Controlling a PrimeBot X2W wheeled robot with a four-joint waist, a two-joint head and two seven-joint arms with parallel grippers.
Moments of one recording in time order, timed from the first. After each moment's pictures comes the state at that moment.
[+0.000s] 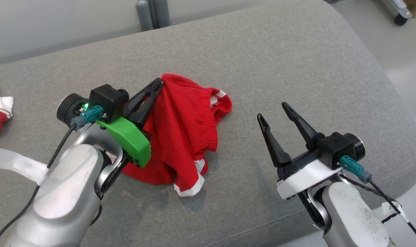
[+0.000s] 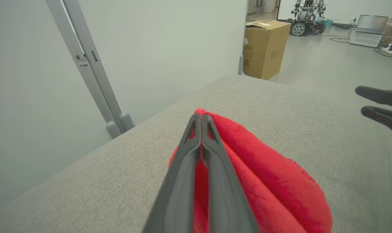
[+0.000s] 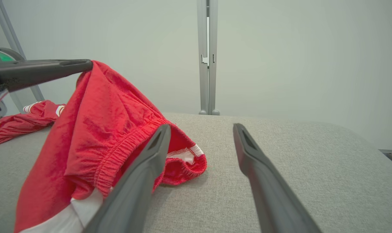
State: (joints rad) left arm -0.58 0.27 -0.63 0.24 -0.51 -0.13 -0.05; right arm -0.18 -0.06 0.36 0.13 0.12 0.09 -0.25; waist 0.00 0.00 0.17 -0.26
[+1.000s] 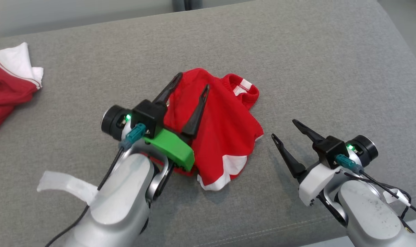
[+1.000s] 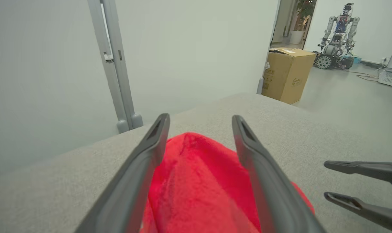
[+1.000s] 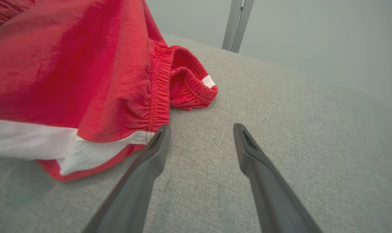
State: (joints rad) left arm -0.60 0.04 -0.63 0.37 -0.39 0.00 -0.26; right arm -0.26 -0.20 0.44 0.37 0.07 0.12 -0.25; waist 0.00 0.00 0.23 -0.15
